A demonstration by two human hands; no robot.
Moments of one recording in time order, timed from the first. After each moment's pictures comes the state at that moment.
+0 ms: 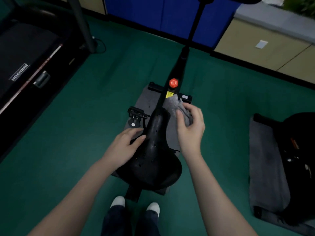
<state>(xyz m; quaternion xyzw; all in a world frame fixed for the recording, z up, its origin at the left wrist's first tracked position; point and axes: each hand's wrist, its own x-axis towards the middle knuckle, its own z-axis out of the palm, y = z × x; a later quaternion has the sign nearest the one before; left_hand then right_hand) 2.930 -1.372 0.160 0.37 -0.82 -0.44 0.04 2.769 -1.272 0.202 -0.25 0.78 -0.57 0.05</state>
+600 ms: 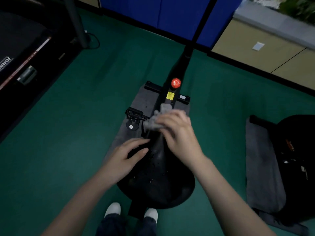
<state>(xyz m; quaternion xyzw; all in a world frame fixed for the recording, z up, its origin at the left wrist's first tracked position) 2.942 -1.388 0.130 0.29 -0.74 -0.60 0.10 2.770 -1.301 0.180 -0.57 0.76 -0.29 0.07</state>
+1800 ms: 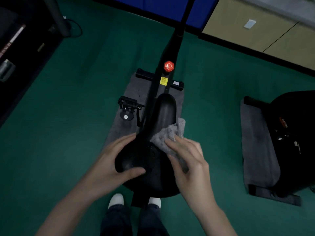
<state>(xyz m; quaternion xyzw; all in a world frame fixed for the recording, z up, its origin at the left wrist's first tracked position) 2.986 -1.380 0.131 0.26 -0.78 -0.57 0.04 2.846 -1.219 0.161 -0.40 0.82 -0.40 0.08</state>
